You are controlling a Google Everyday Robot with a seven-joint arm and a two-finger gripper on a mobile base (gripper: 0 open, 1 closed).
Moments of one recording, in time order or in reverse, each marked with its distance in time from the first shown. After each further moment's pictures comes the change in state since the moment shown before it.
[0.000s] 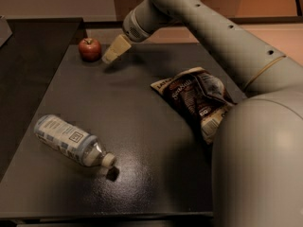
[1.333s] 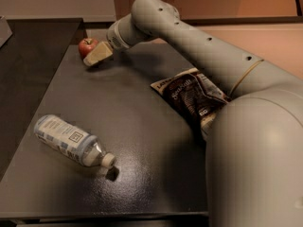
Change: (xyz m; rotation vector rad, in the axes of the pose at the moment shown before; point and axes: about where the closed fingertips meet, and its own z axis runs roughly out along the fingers) arm -0.020 0.006 0.058 0.067 -0.107 0.105
